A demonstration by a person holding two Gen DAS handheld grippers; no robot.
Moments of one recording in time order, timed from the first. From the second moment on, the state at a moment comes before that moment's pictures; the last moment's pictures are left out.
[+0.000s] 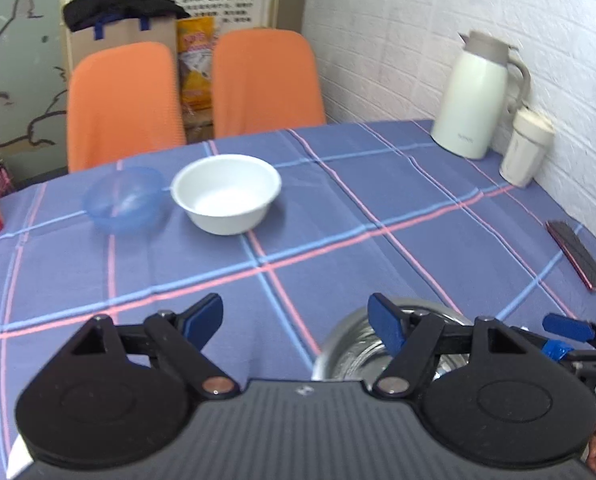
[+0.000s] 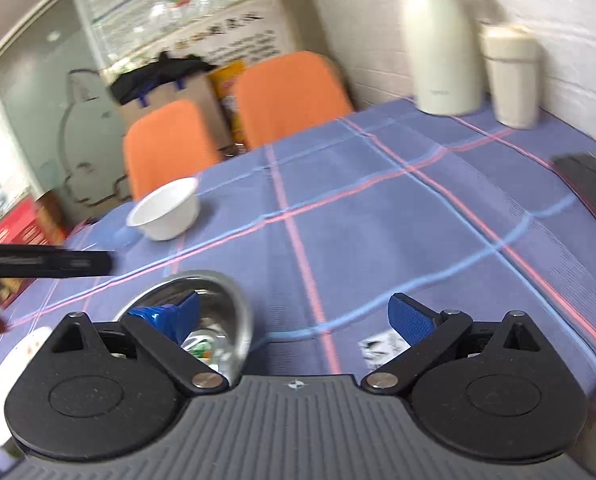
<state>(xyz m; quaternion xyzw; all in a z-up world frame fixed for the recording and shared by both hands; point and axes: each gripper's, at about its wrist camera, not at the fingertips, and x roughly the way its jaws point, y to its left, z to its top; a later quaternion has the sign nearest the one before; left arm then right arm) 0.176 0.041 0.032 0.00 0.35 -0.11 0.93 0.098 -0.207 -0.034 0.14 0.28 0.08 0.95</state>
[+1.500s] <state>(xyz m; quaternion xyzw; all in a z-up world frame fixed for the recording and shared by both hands) 0.432 0.089 0.012 0.04 0.42 -0.14 0.90 0.315 -0.058 -0.025 -0.15 0.37 0.30 0.87</state>
